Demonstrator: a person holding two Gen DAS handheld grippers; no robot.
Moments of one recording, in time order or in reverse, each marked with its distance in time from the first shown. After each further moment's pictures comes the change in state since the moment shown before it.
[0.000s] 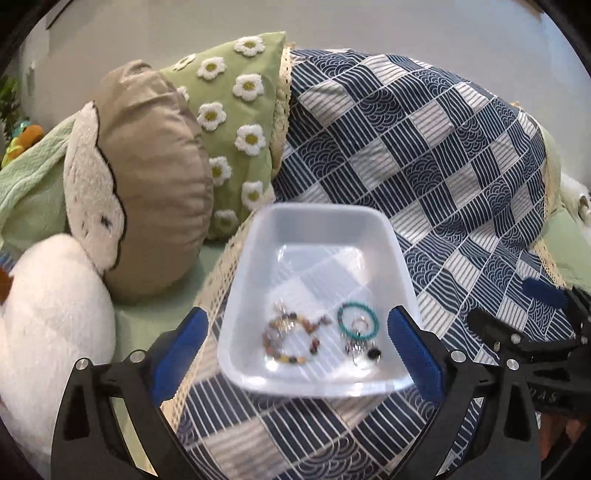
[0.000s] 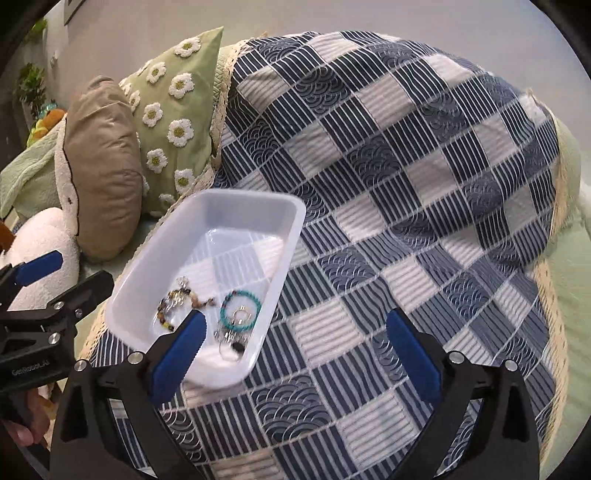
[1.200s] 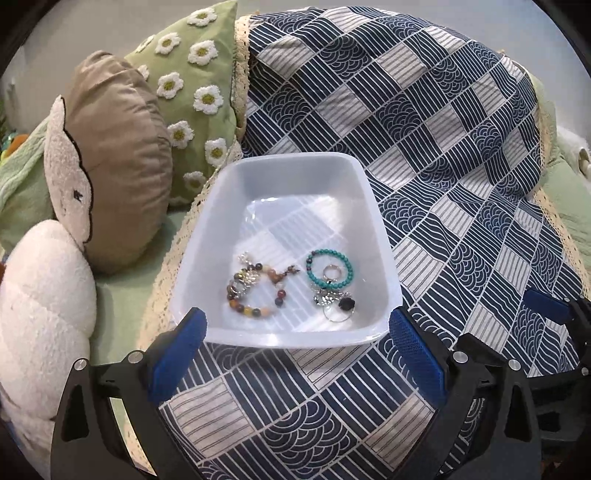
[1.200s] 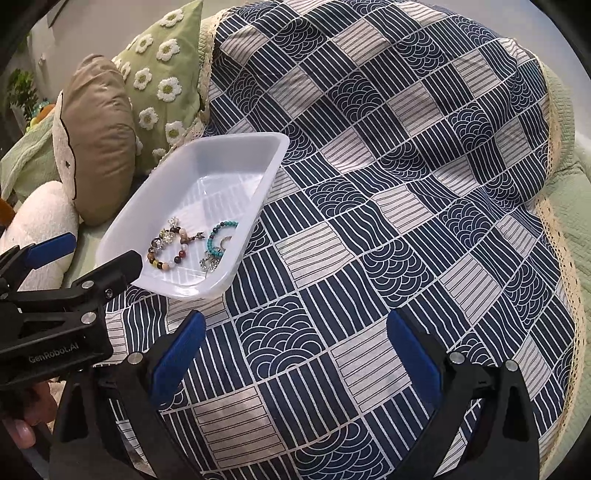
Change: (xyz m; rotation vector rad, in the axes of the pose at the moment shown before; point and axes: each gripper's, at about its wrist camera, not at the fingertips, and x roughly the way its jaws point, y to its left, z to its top) left arm 0.017 -0.049 -0.033 0.090 0.114 0.016; right arm 0.002 -0.019 -0.056 0.046 0.084 -0.004
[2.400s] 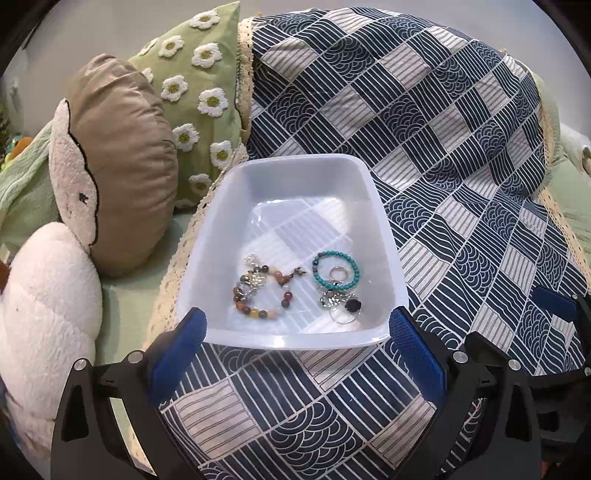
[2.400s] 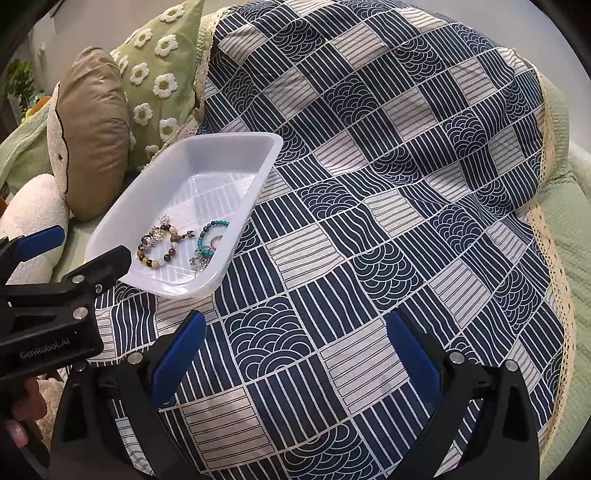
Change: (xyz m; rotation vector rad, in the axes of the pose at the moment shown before) left arm -0.002 0.002 0.001 -0.003 -0.006 0.028; right arm -0.001 0.000 0.000 -0.029 -0.005 -0.040
